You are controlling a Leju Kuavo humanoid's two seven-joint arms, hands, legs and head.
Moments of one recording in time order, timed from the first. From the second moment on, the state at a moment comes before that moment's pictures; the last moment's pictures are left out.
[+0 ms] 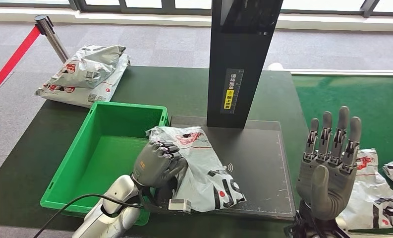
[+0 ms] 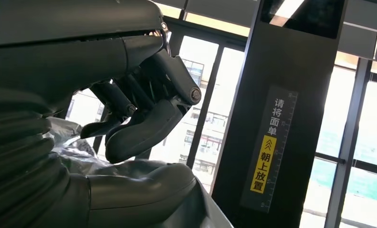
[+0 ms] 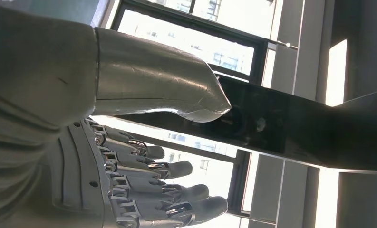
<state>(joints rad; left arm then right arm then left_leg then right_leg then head) -0.25 0.01 -0.56 -1.36 -1.00 0.43 -0.40 0.14 0.08 0.16 -2.02 0.20 -0.13 -0.63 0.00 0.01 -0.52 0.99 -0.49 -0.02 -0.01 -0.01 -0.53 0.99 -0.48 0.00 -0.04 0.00</state>
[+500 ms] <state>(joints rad) -0.29 0.10 -0.15 -1.38 -1.45 0.70 -0.10 0.19 0.08 0.16 -2.01 0.20 -0.17 -0.65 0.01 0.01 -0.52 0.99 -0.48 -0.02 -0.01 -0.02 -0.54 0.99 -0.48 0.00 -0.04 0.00</state>
